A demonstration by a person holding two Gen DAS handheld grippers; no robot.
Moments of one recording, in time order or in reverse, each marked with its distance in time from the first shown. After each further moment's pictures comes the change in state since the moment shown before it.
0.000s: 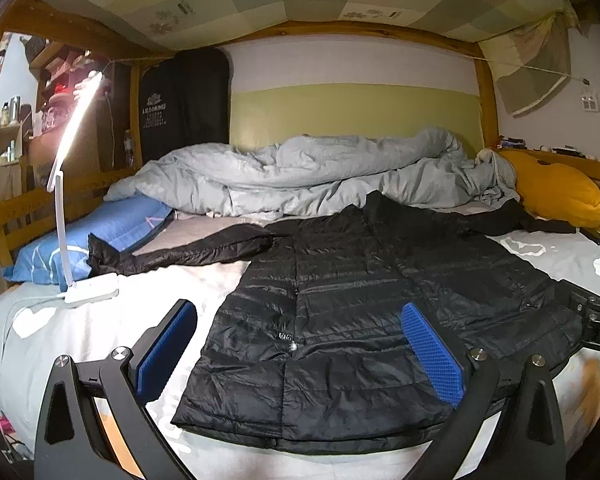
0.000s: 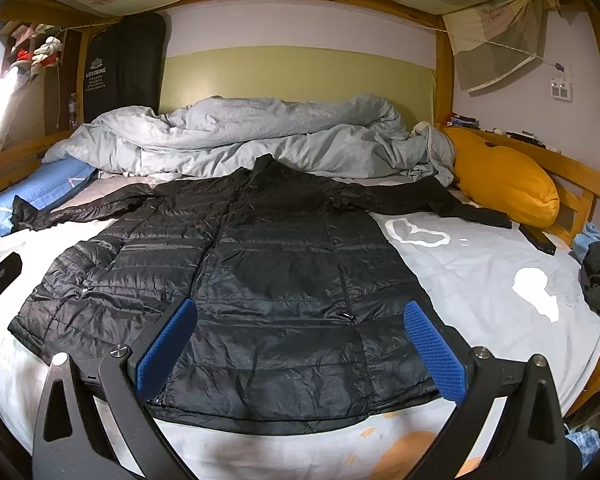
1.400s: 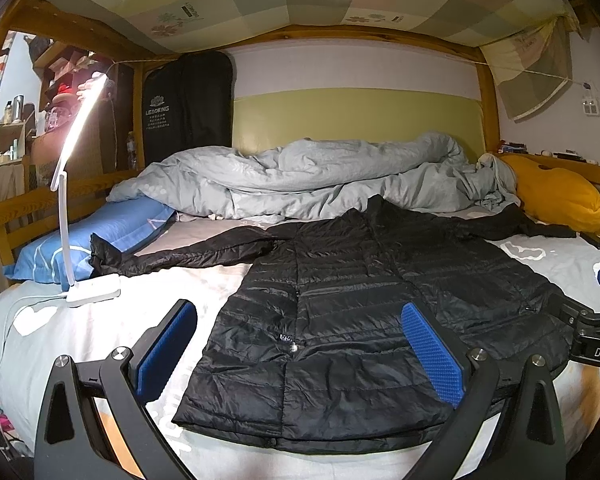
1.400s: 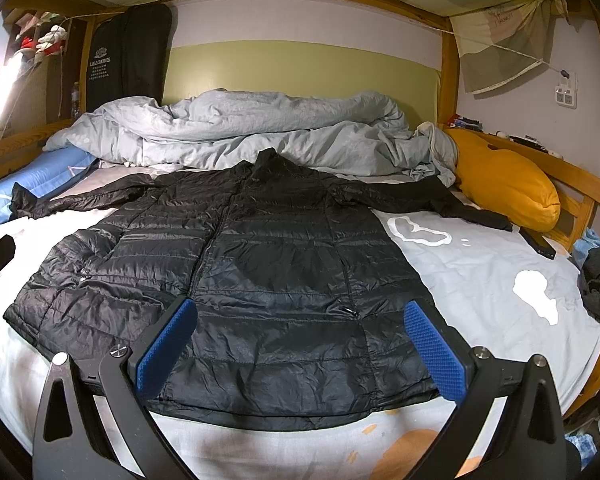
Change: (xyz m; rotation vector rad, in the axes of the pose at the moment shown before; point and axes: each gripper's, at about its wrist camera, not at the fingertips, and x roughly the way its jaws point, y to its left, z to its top) left arm -0.003 0.003 0.000 -0.019 -0.005 0.005; right arm 0.003 0.005 -0.005 -0.024 0.013 -0.007
